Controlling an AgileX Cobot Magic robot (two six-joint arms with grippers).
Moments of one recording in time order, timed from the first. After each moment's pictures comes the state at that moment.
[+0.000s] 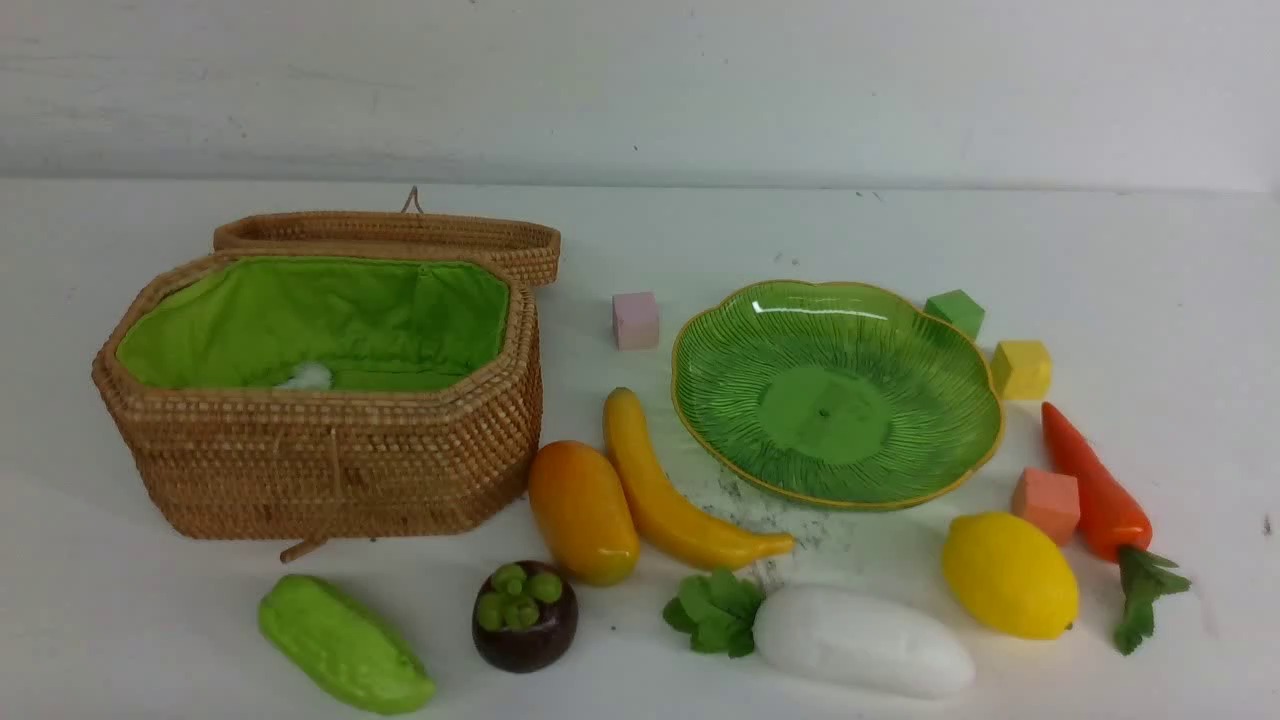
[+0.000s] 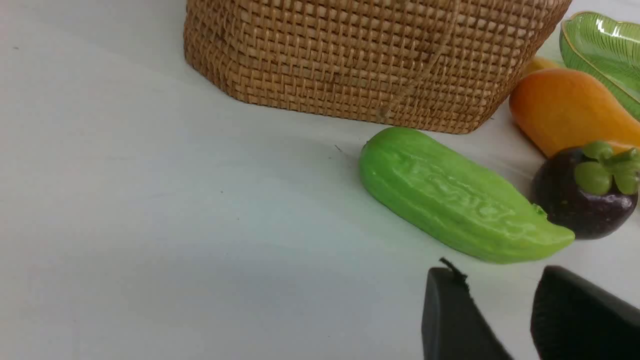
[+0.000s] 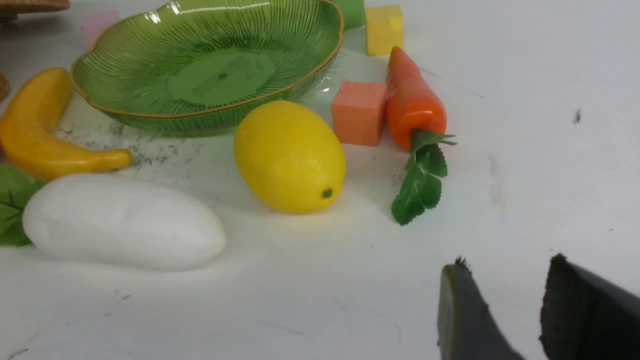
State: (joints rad) right arm 0.06 -0.01 0.02 0.02 0.39 0.08; left arm -0.16 -0.01 0.03 -0.07 0.37 -0.26
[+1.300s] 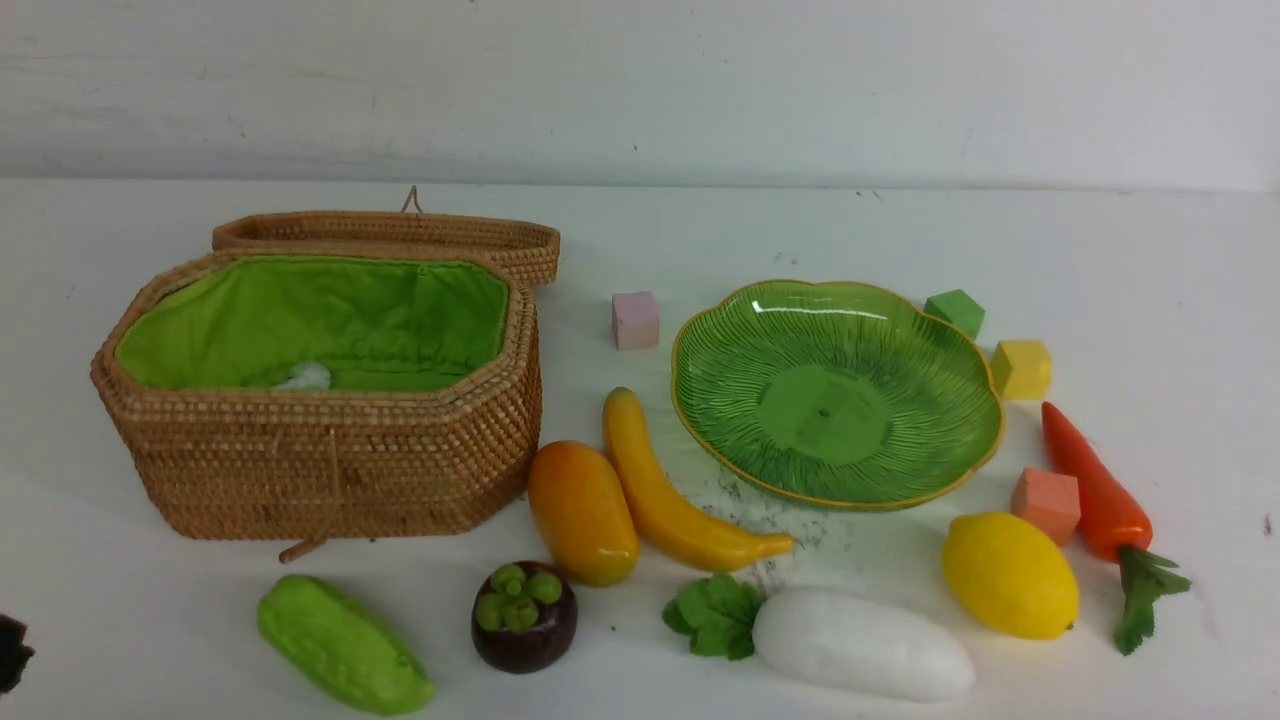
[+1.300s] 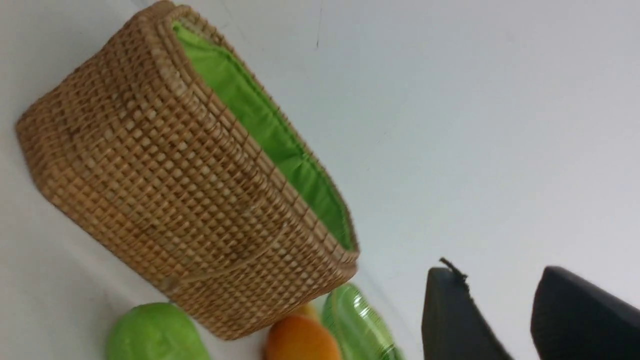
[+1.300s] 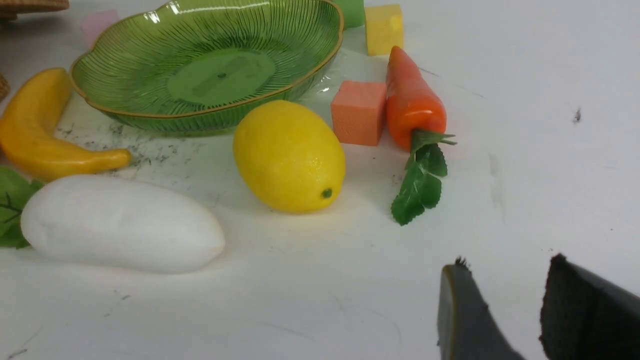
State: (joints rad) right arm 0.06 -0.01 0.02 0.02 0.39 0.08; left arm -0.16 -0.01 0.03 -0.64 -0.08 -0.43
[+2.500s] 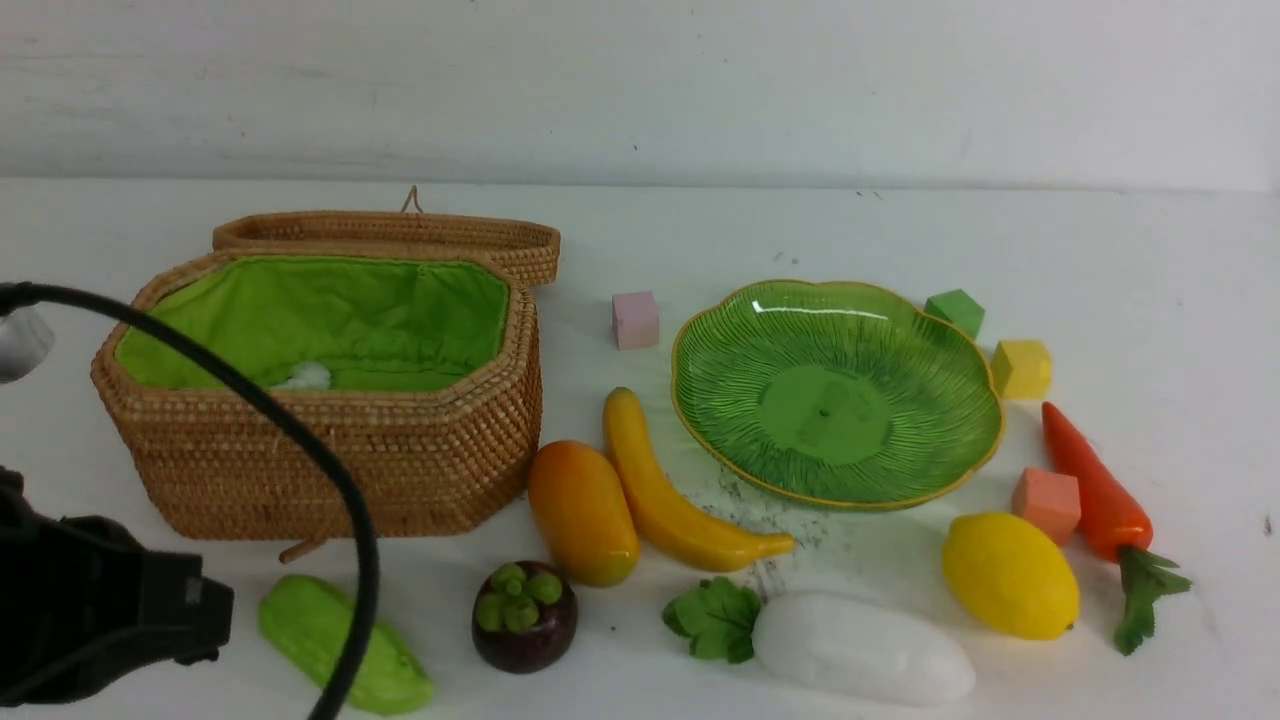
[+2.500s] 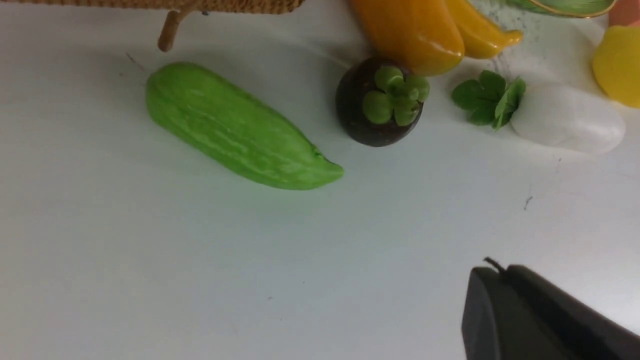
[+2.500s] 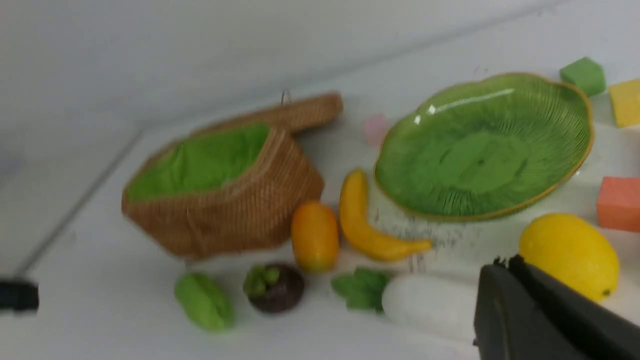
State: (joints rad) right arm 0.21 0.35 -0.74 0.39 0.87 0.03; left arm -0.16 0.85 -0.81 -0.39 0.96 -0.05
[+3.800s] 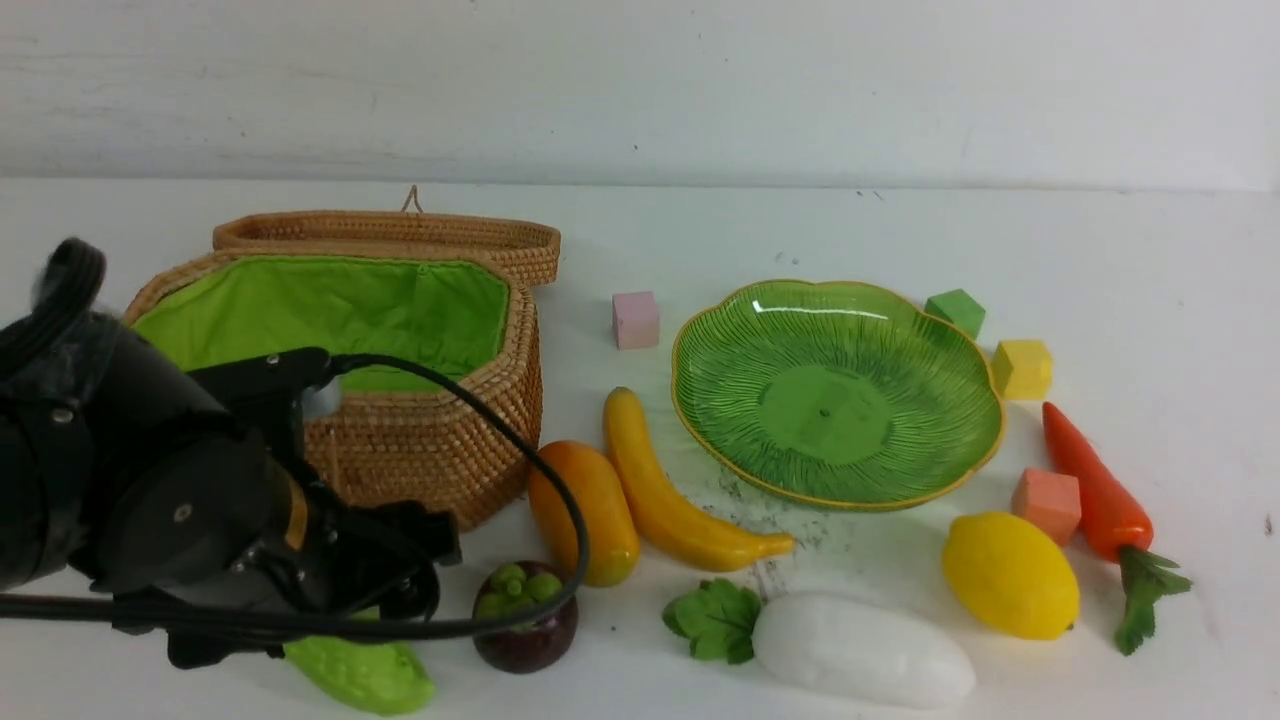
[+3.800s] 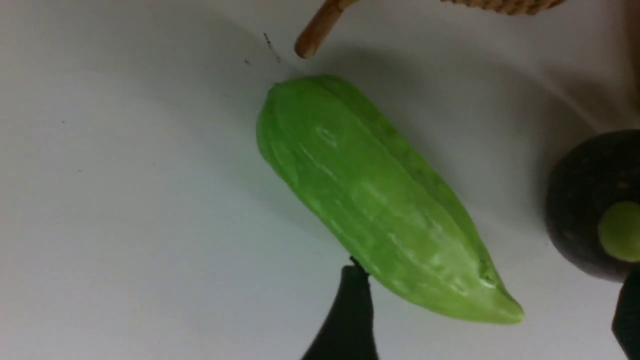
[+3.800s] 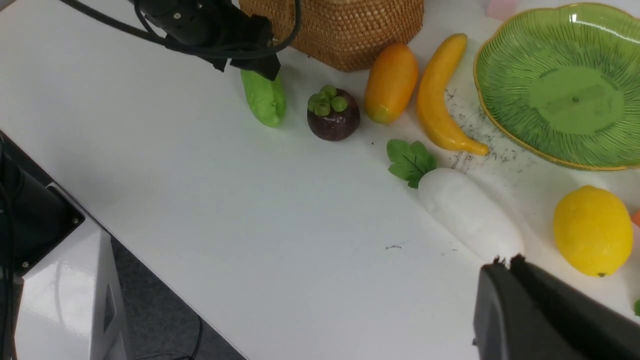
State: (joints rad) right arm 0.38 0.62 -1.16 0.38 1.27 -0.23; left arm -0.51 1.38 -0.81 0.24 0.66 -0.95
